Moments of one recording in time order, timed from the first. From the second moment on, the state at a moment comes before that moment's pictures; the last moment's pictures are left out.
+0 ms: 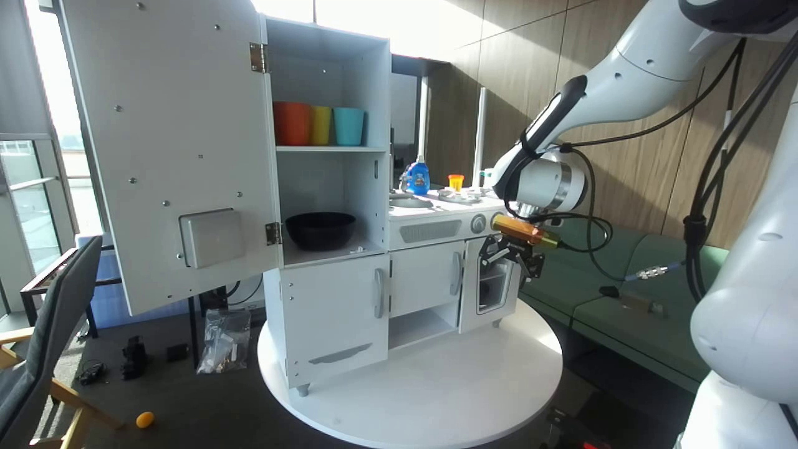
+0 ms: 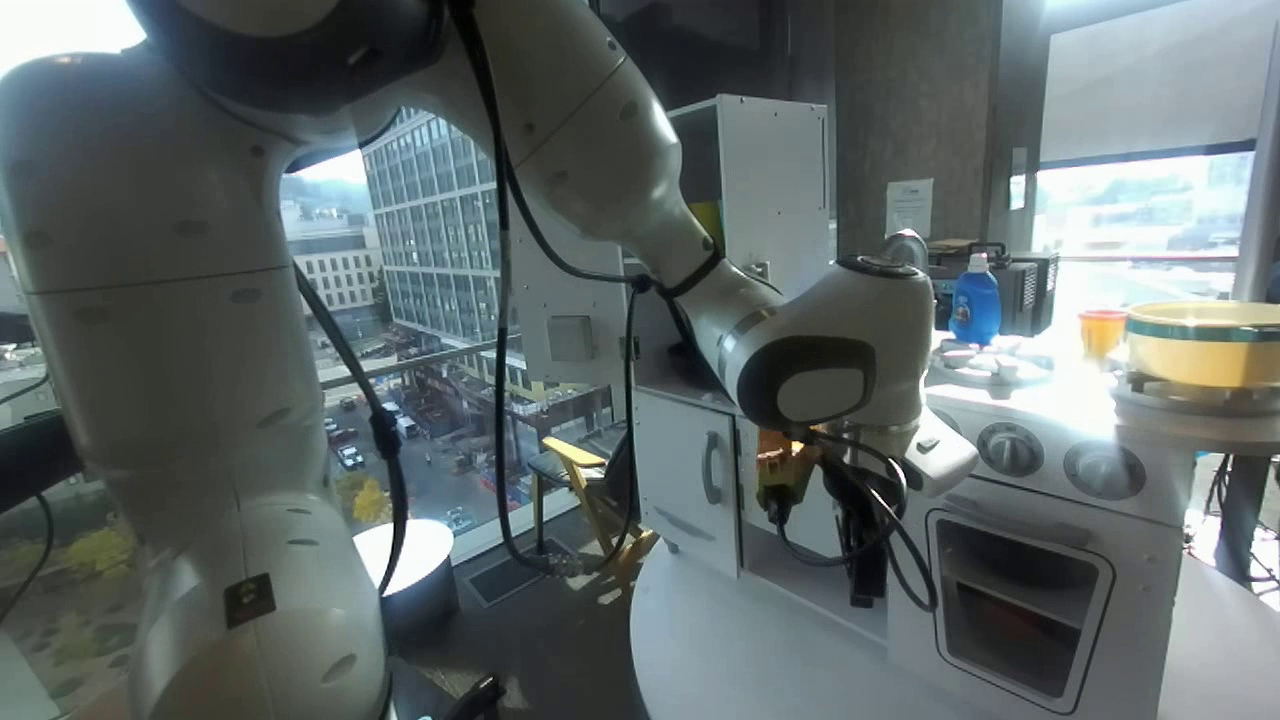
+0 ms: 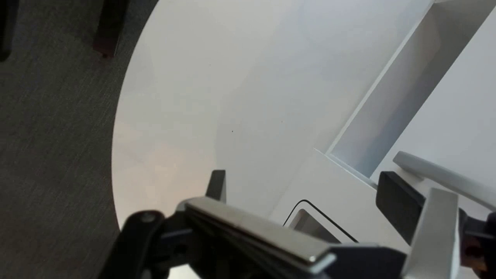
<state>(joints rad) -0.26 0.00 -0.26 -2.44 0.29 2.54 0.40</state>
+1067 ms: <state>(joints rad) -0.30 -0.05 -0.30 -2.45 0.39 2.63 0.66</state>
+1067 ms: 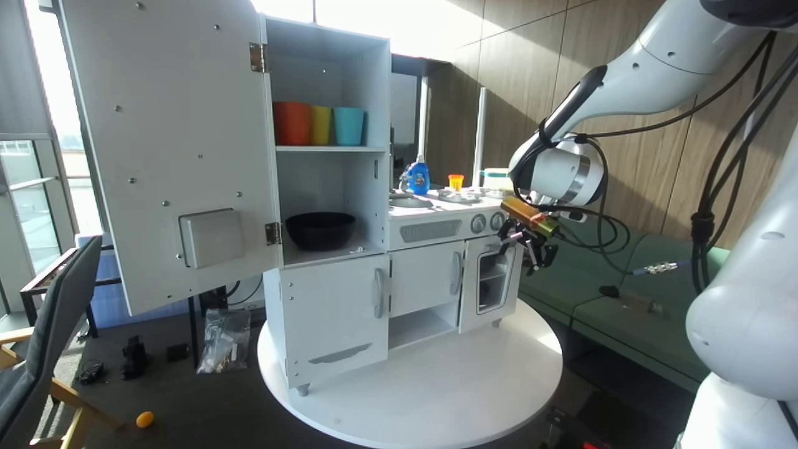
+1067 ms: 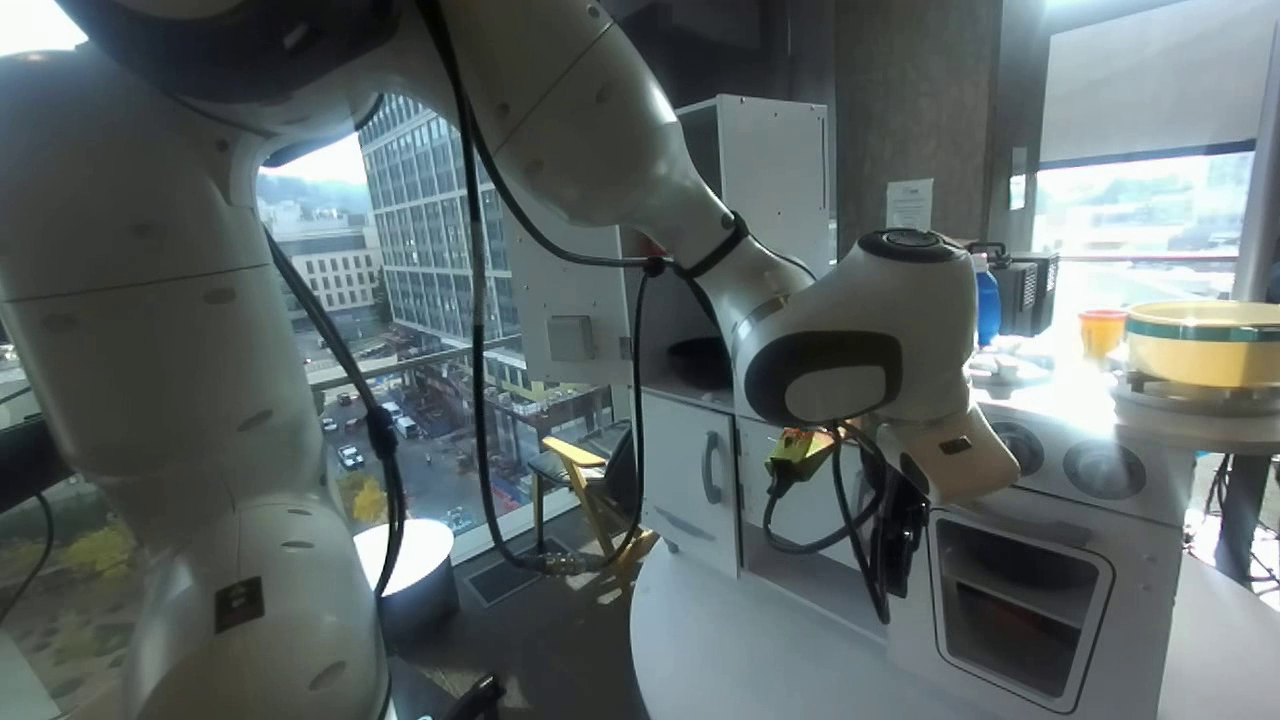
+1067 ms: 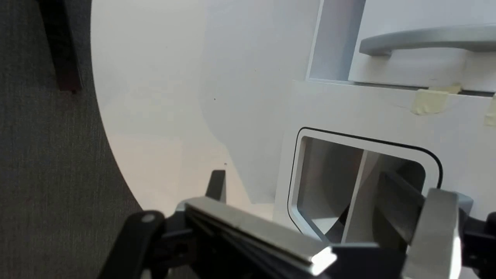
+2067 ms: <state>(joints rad) -0.30 -0.11 -0.29 -2.59 0.57 3.03 0.76</state>
